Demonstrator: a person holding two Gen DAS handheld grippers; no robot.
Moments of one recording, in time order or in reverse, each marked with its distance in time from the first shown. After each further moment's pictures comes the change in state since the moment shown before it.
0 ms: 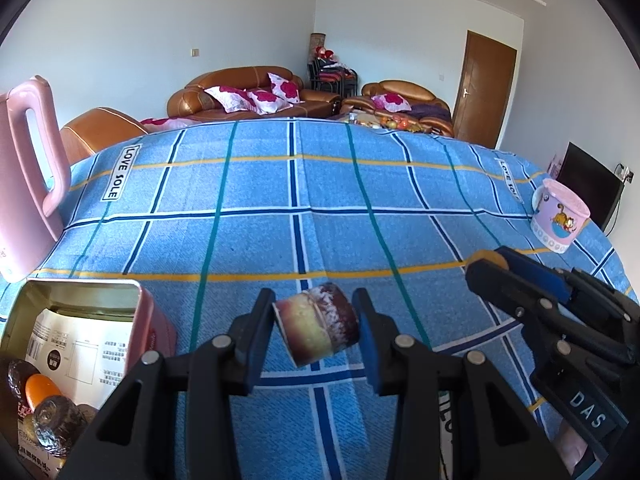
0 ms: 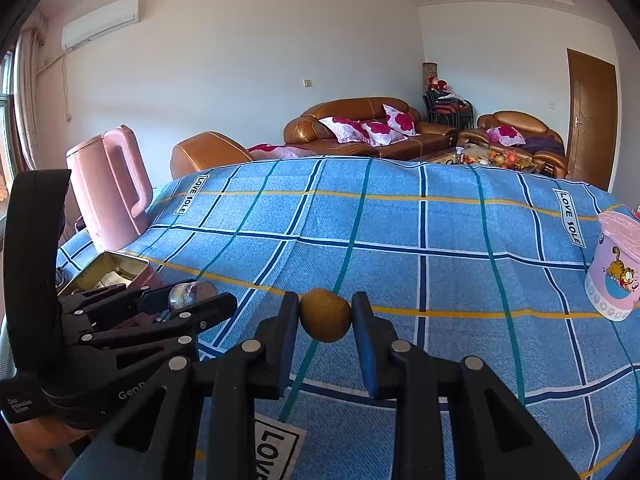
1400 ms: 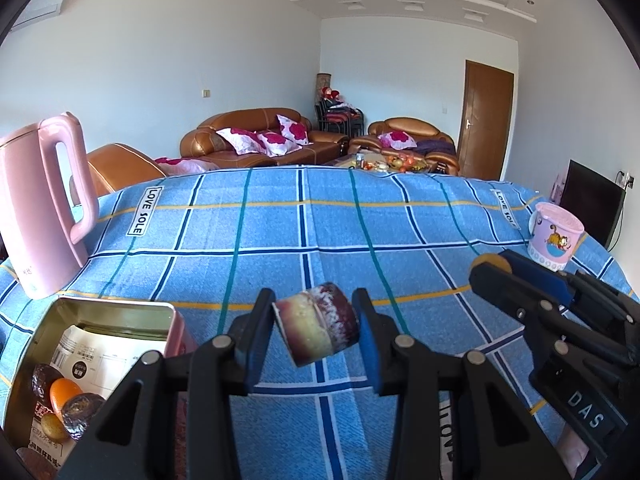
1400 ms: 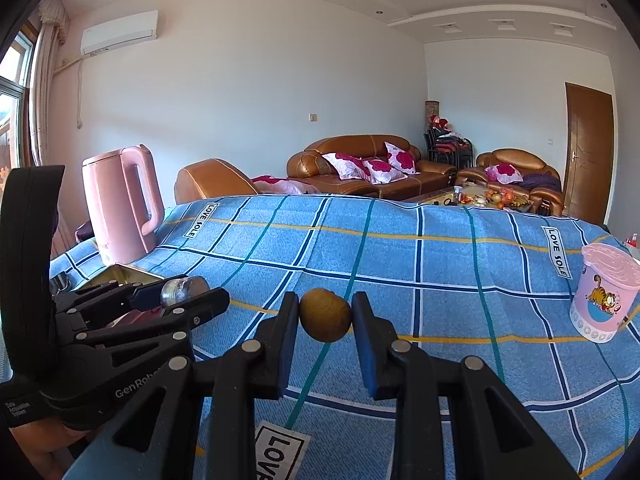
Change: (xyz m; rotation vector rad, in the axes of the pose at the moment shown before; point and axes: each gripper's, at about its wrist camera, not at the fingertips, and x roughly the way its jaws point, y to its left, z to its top) left arm -0.033 -0.004 -0.006 0.017 -0.166 0.043; right arm -0.025 0.010 -0.005 -0.051 -0.139 -0.016
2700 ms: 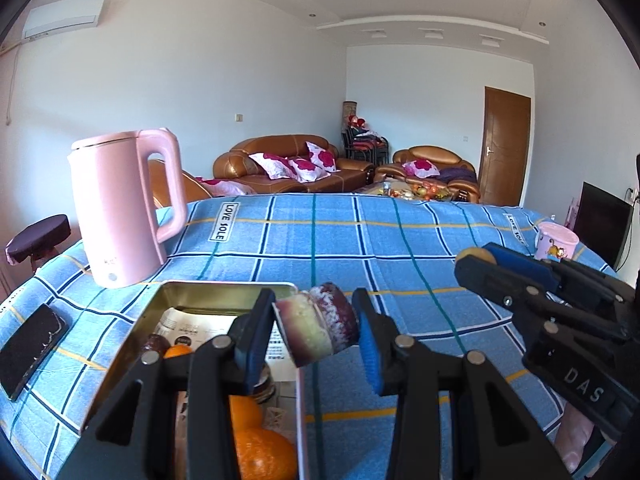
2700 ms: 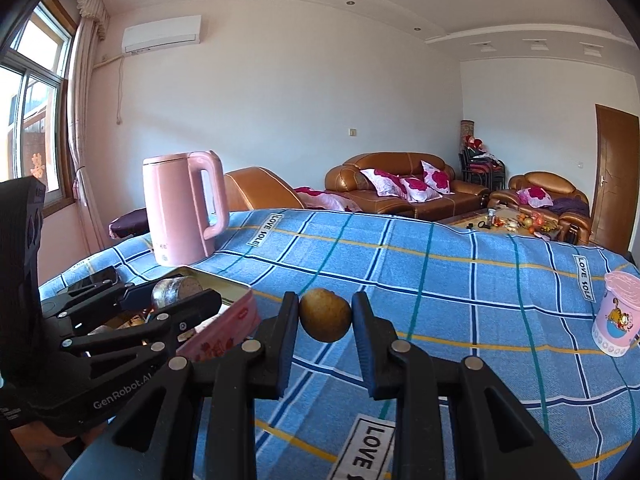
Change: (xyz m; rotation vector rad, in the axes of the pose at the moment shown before) left arm -0.097 0.060 -0.025 -0.039 -0.105 0.094; right arm -0.038 0.075 0.006 -0.085 -0.054 0.145
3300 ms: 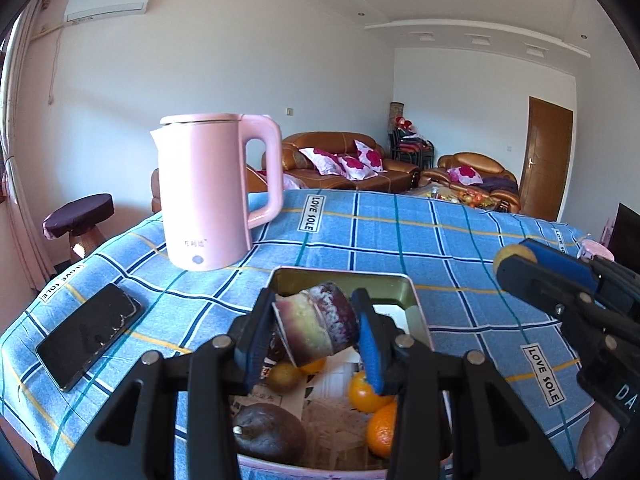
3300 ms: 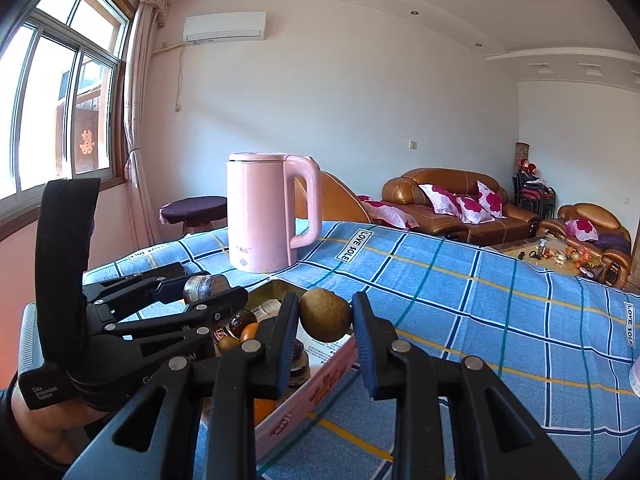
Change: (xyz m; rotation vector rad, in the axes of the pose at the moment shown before) left arm -0.022 0.084 -0.009 -0.082 0.016 0.145; right arm 0.011 0.086 0.016 -0.102 -0.012 0.163
